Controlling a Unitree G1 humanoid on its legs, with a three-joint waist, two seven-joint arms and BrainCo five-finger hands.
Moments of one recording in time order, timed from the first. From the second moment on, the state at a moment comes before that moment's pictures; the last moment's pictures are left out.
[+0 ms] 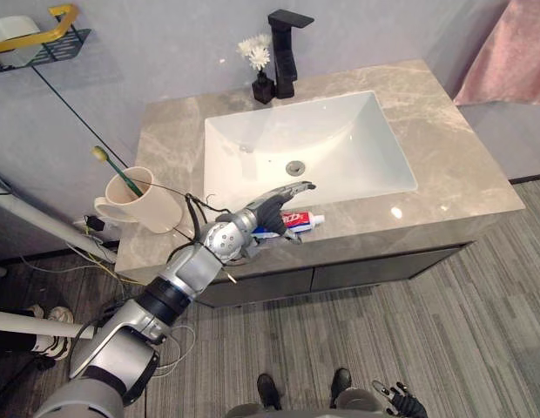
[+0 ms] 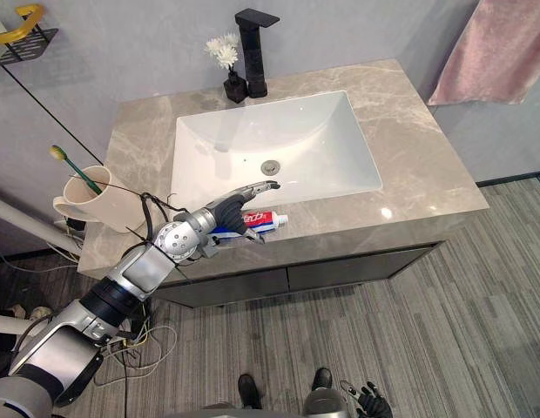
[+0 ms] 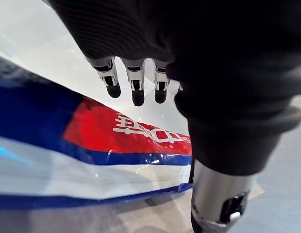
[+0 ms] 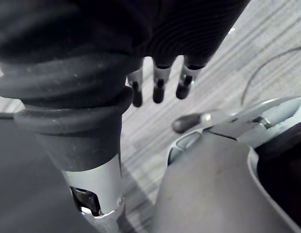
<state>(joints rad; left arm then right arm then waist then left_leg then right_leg) -0.61 0.48 -0.55 0.18 0.23 -0.05 -0.20 0.15 -0.08 -0.33 1.03 0.28 -0.08 0.10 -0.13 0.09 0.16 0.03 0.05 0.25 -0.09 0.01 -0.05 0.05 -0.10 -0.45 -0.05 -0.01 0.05</state>
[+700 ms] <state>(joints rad) -0.62 0.47 -0.52 0.19 0.25 -0.03 -0.15 0.15 -0.08 -0.33 1.03 0.28 -0.08 0.10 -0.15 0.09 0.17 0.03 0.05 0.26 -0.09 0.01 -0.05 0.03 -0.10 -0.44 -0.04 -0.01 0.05</state>
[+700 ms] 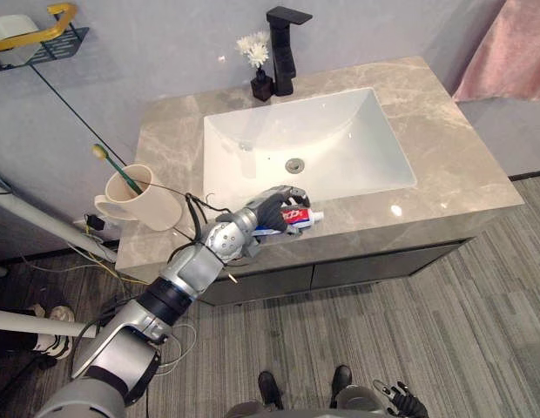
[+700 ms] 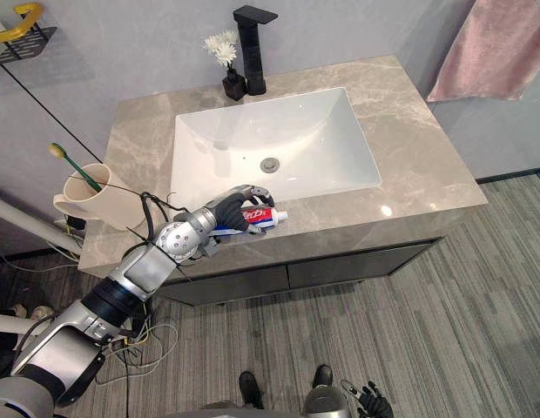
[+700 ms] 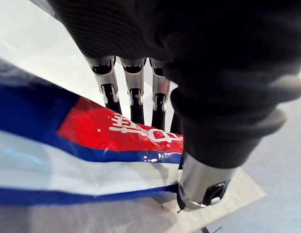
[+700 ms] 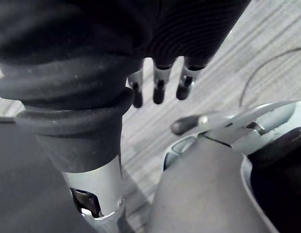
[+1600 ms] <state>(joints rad) -0.68 0.53 -0.49 0.05 -0.18 -0.05 -0.16 0.16 -0.08 -0.34 0.93 0.28 -0.07 0.08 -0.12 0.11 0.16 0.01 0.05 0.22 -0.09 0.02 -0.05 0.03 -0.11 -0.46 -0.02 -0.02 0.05</state>
